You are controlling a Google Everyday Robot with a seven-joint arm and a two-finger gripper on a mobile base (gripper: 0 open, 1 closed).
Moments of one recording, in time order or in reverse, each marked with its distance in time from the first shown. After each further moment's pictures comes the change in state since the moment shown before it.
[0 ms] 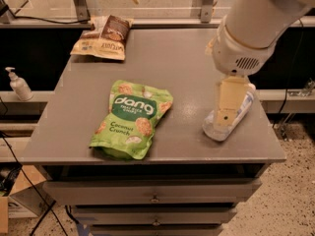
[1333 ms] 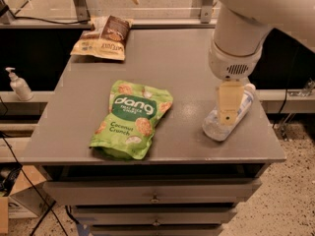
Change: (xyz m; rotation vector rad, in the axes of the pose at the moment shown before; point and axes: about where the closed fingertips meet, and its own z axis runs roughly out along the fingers) arm 0.025 -0.018 0.036 -0.012 0.175 -0.026
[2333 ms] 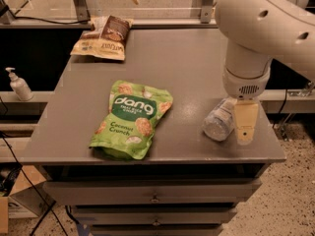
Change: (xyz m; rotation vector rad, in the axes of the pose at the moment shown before) arm 0.055 0.016 0.055 -0.097 0.129 0.029
